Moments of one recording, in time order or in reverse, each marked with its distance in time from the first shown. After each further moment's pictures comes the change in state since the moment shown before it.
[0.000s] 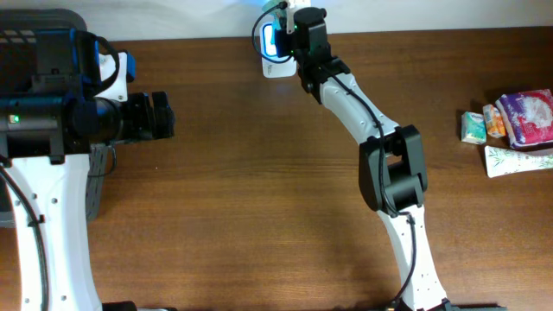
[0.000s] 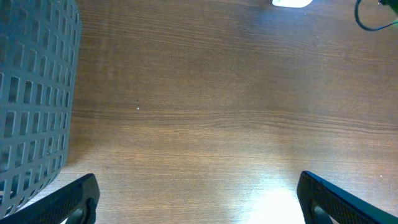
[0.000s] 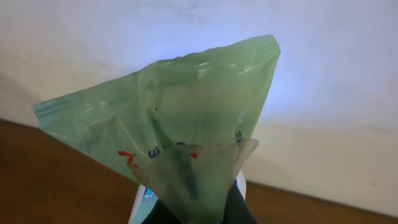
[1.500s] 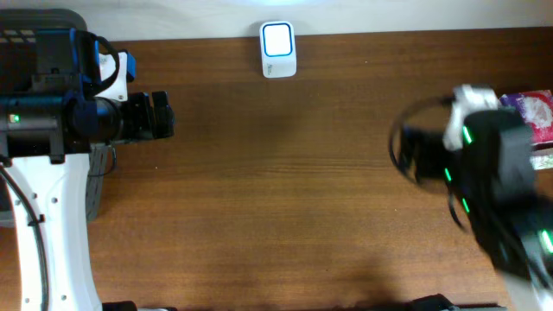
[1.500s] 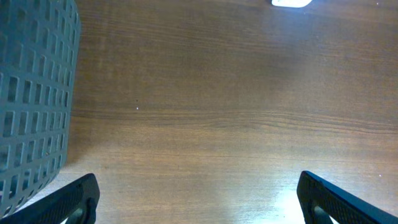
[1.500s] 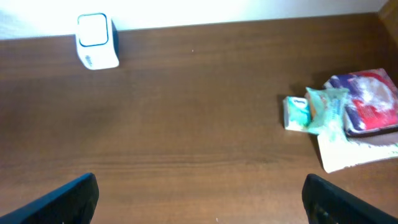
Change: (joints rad) left arm 0.000 0.000 0.000 0.000 0.003 0.000; right arm -0.141 -1.518 -0.769 -1.091 0.168 0.143
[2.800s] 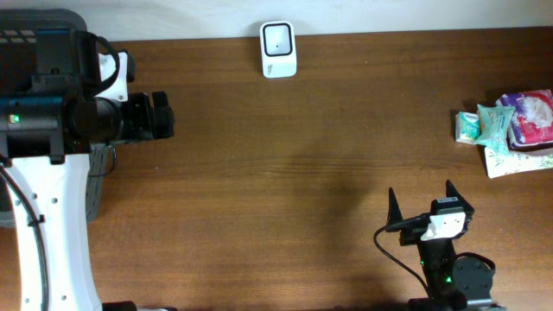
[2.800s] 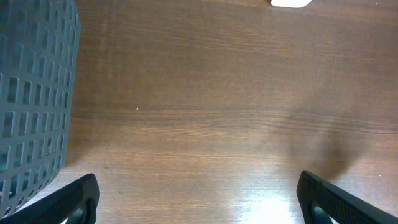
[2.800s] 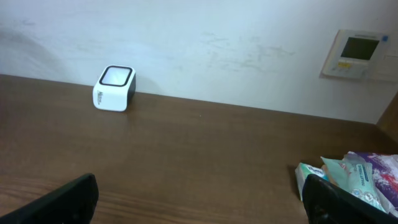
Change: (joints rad) left arm 0.000 0.000 0.000 0.000 0.000 0.000; right arm -0.180 -1.004 -1.235 0.854 -0.238 -0.316
